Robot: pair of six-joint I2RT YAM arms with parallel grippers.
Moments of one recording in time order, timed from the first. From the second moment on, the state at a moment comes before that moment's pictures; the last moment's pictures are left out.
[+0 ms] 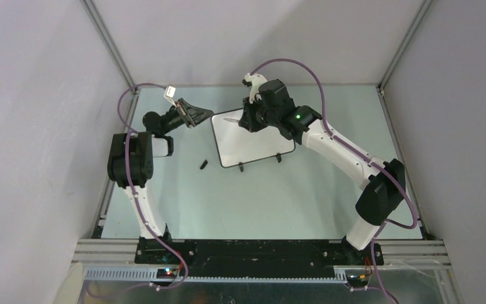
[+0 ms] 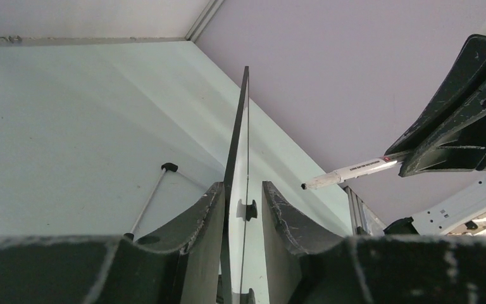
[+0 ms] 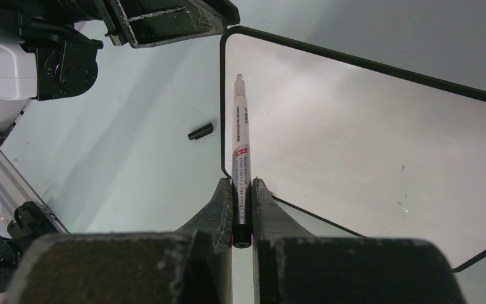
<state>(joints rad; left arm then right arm) 0.06 2.03 0.99 1.45 1.10 -1.07 0.73 1.70 1.65 -0.45 -0.09 0.23</state>
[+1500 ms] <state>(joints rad) 0.04 2.03 0.98 1.35 1.12 -1.03 0.76 1.72 1.71 -0.46 -0.05 0.22</state>
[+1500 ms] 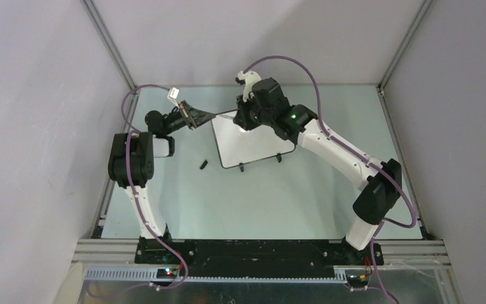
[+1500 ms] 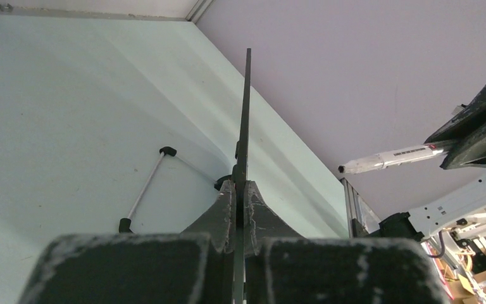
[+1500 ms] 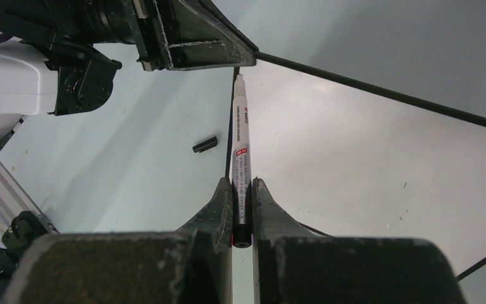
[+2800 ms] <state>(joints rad) 0.04 1.89 0.93 1.06 1.08 -0.69 0.76 1.69 1.57 -0.38 0.02 0.18</state>
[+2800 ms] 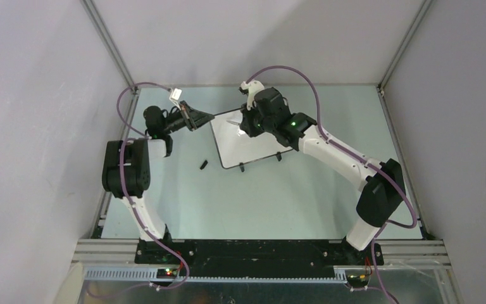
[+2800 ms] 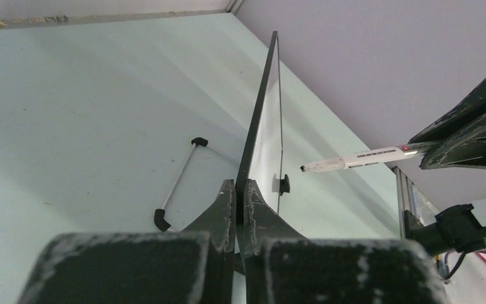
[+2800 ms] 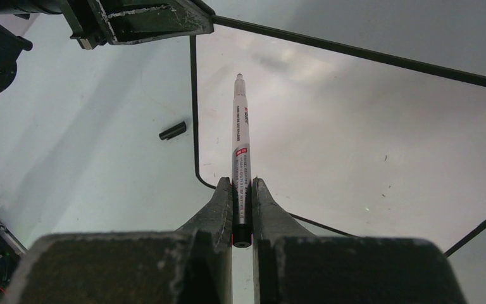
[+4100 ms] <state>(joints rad) 0.03 1.90 0.94 1.11 1.09 -0.73 0.84 1.80 1.68 -0.42 0.12 0.15</state>
